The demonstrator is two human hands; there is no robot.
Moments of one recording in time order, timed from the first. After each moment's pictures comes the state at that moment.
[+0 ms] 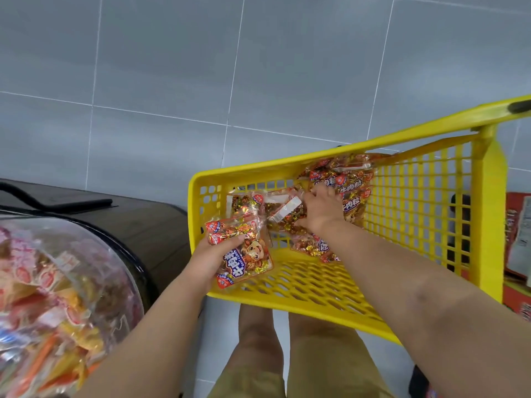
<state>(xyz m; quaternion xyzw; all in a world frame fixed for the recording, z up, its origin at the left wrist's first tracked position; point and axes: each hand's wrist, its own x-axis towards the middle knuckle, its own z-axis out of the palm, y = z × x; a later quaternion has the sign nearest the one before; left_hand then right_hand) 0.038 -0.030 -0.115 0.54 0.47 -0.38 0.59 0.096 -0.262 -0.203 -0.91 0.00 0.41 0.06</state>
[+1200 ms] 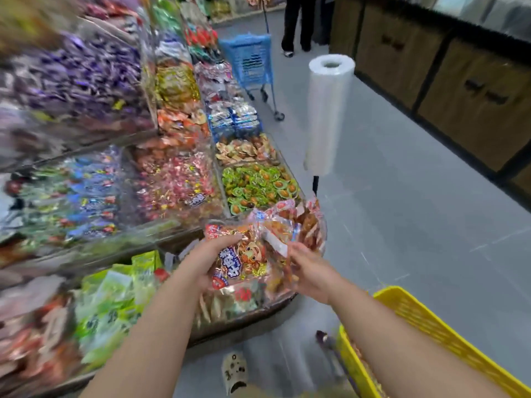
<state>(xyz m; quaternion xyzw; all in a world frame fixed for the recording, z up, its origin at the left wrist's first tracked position) -0.224 0.147 0.192 0.38 0.57 0.14 0.72 -0.041 0.038 0.109 -0.49 -0.09 0.70 0.52</state>
